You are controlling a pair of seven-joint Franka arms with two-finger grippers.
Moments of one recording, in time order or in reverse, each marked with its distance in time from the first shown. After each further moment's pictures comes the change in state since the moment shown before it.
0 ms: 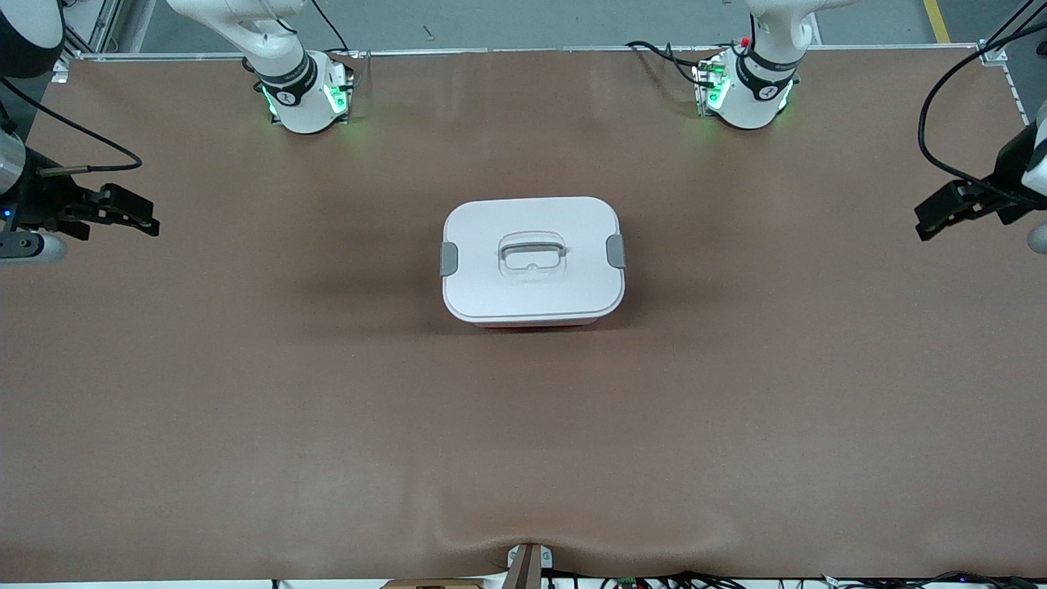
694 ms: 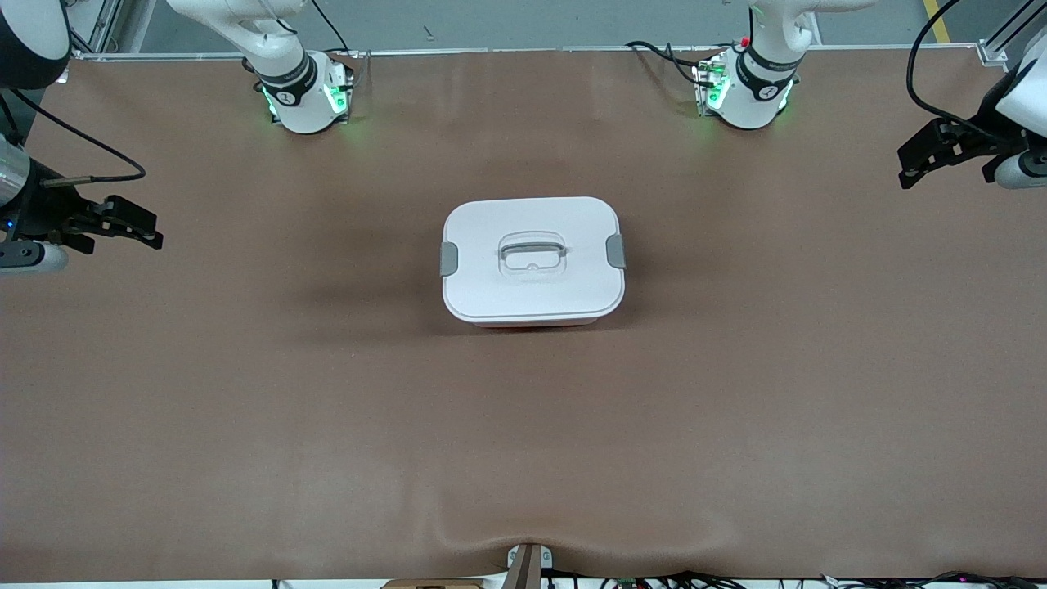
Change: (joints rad) left arm -0.222 -0.130 0.222 -0.126 -0.042 -0.018 0.086; right arm -0.004 0.003 -0.003 -0.026 0.008 0.074 -0.020
